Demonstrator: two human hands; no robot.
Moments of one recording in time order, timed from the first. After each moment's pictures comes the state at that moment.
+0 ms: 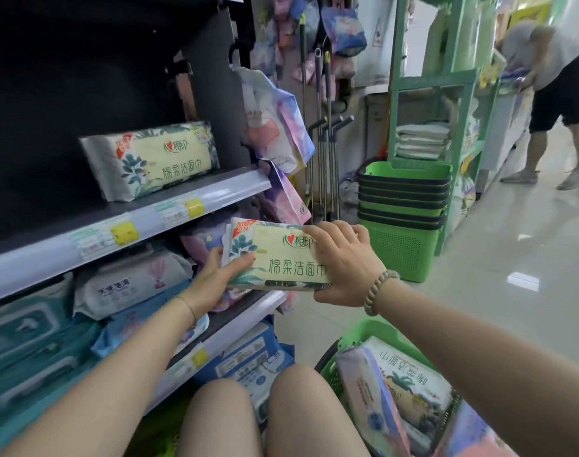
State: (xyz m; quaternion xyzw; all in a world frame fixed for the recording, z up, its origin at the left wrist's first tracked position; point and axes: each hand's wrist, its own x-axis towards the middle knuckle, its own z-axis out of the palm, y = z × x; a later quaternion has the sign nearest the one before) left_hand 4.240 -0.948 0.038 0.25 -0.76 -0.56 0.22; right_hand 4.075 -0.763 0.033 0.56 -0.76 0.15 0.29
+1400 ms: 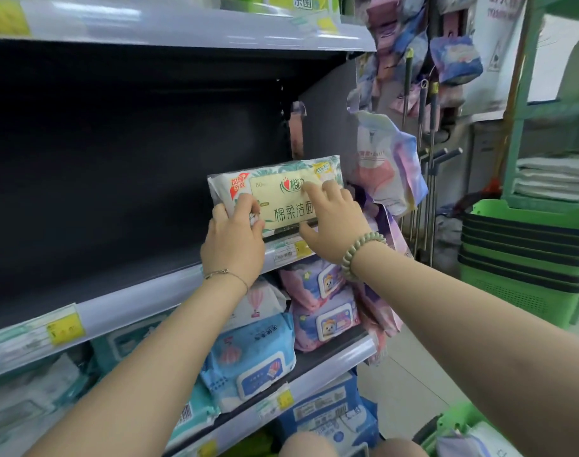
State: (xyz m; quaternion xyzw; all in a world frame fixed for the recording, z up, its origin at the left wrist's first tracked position) left_hand 4.291 -1.002 0.155 0.40 -0.80 -0.01 0.45; right_hand 4.134 -0.942 0.155 0.56 -0.73 0.30 0.27
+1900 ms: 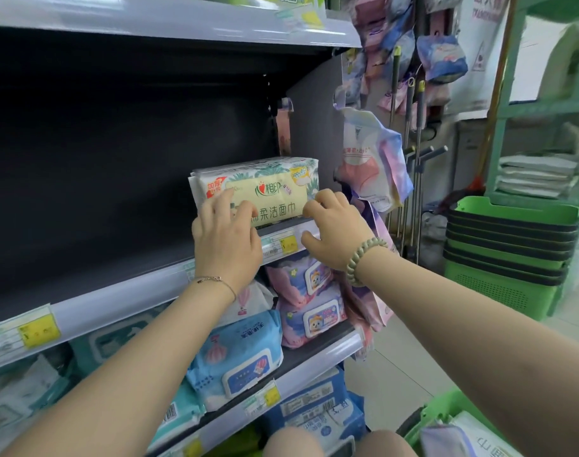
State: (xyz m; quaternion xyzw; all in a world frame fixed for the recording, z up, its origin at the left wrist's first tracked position) left_hand 4.284 -1.008 0.141 0.33 -0.83 0.13 0.44; right_hand 4.121 -0.920 0.145 0.59 -0.74 0.22 0.26
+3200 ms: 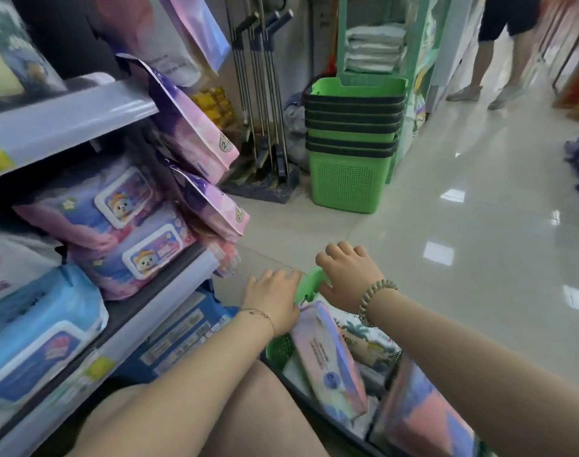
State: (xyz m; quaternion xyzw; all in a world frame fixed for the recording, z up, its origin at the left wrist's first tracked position) left_hand 4.088 -0.857 -0.103 0.10 -0.99 0.02 -0.05; right_hand 3.991 -0.726 -0.111 0.45 -0.89 0.01 0.07
